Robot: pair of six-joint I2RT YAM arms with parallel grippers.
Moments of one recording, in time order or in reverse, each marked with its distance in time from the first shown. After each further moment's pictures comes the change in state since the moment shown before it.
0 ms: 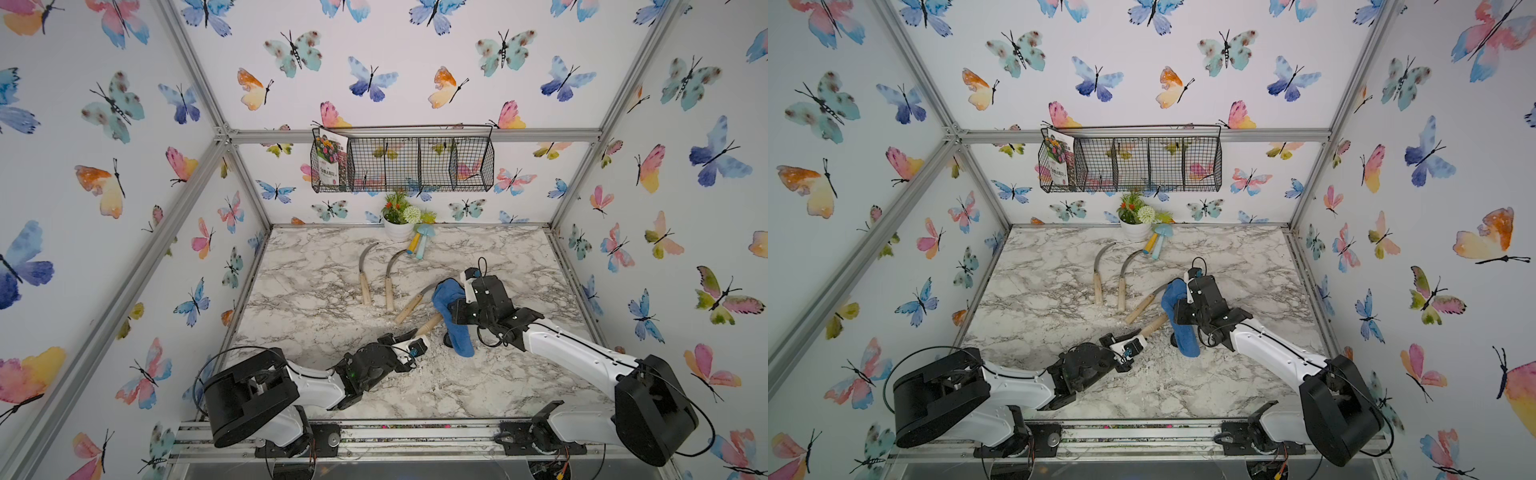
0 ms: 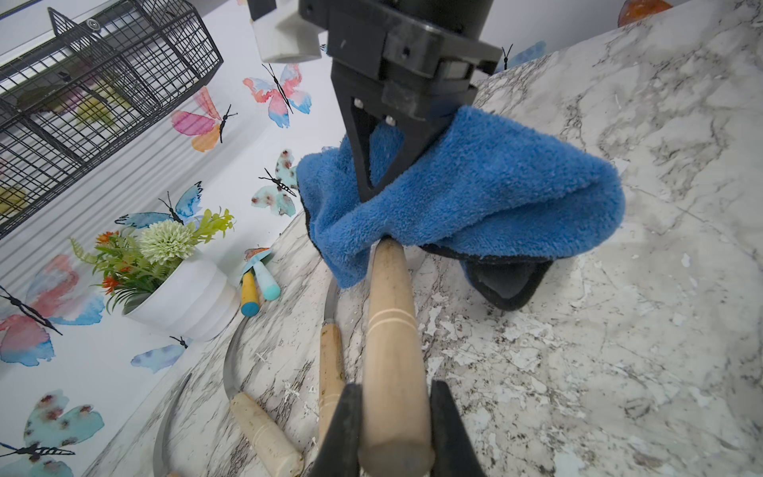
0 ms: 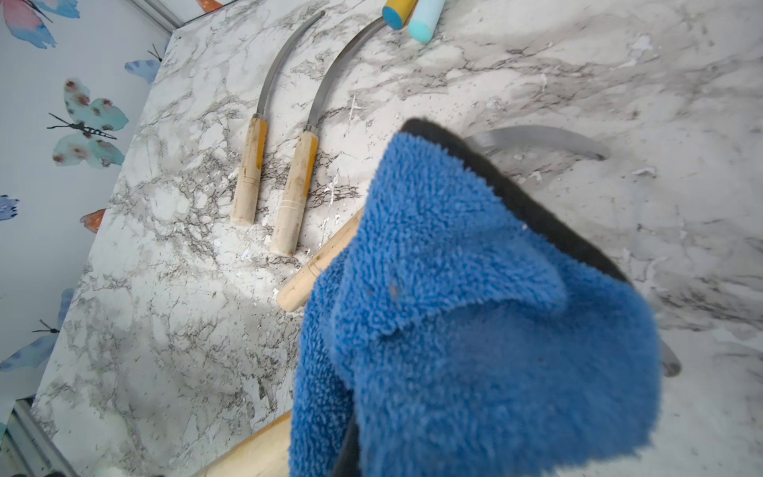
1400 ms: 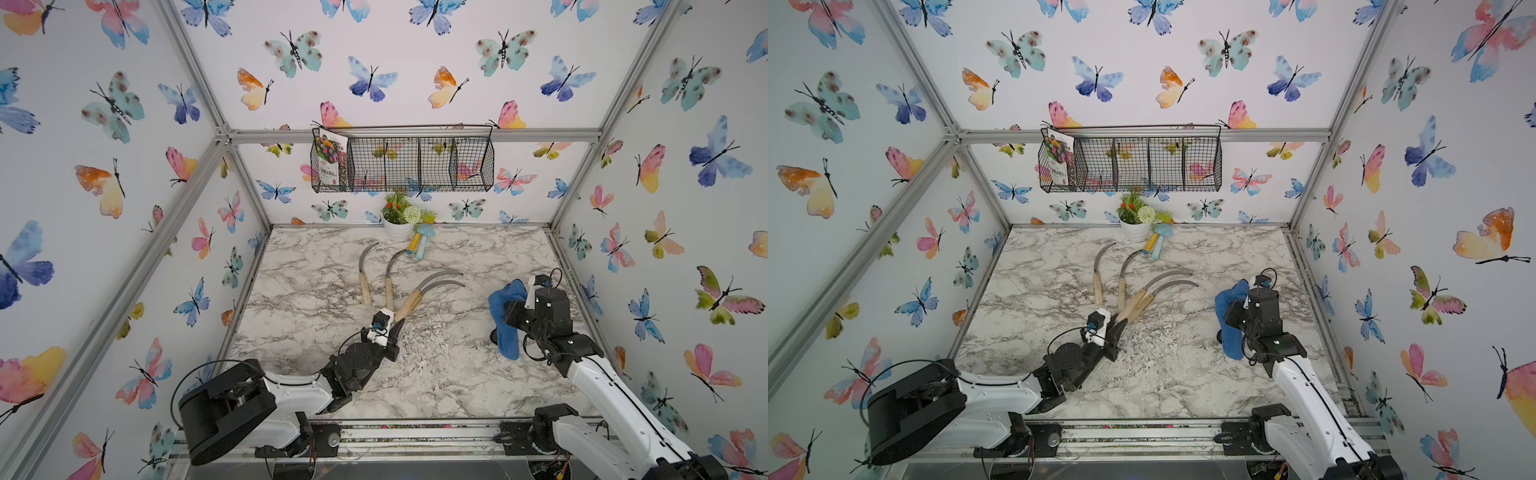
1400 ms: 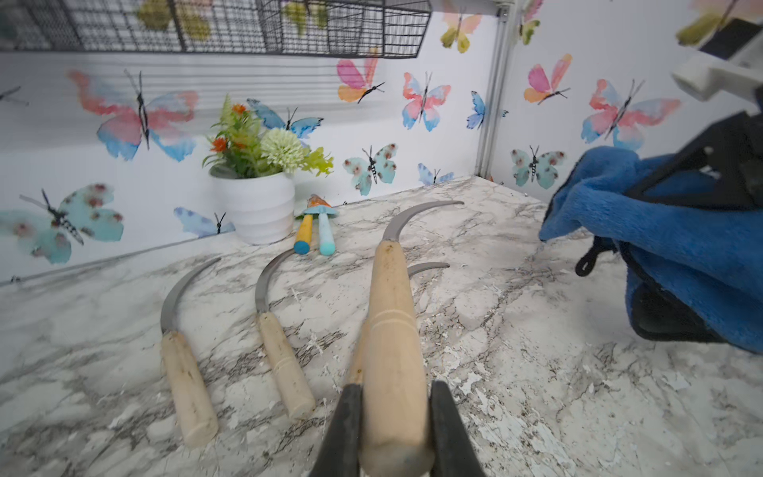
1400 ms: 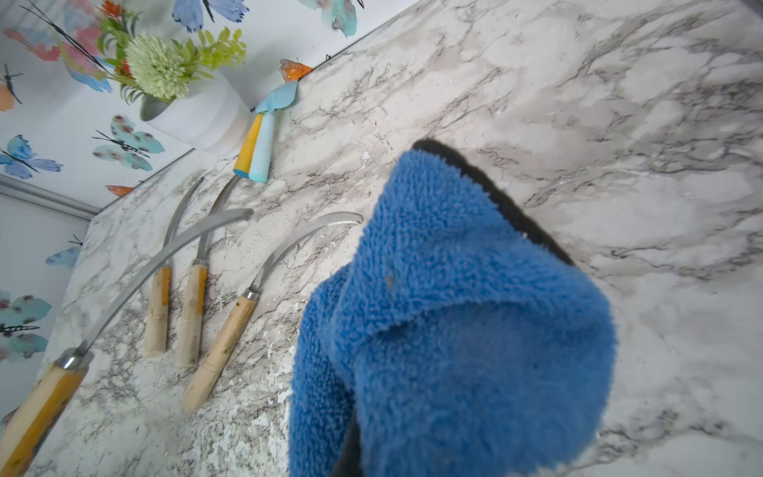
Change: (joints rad) left arm 0.119 -0.219 -0.065 -0.019 -0.163 -0.642; right arm -0.381 -0.459 -0.190 -0.148 0.002 0.010
